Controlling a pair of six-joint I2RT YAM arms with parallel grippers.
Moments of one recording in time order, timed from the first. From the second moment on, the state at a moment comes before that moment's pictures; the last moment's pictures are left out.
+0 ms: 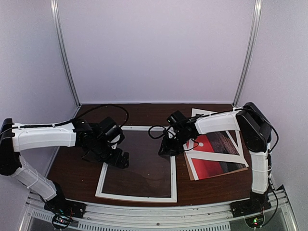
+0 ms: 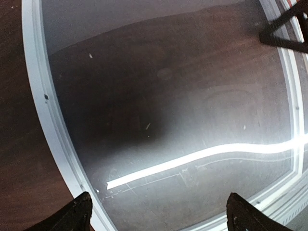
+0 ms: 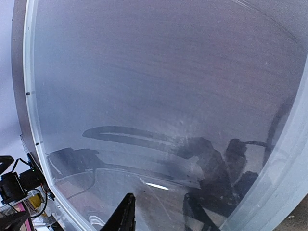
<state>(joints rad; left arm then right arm) -0.89 1.42 0.98 -0.76 -0.02 -0.56 0.74 2.08 1.41 -0.42 -0.42 0.73</state>
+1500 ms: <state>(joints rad) -0.75 1.86 1.17 -0.48 0.07 -0.44 0.75 2.11 1.45 -0.43 -0.44 0.73</state>
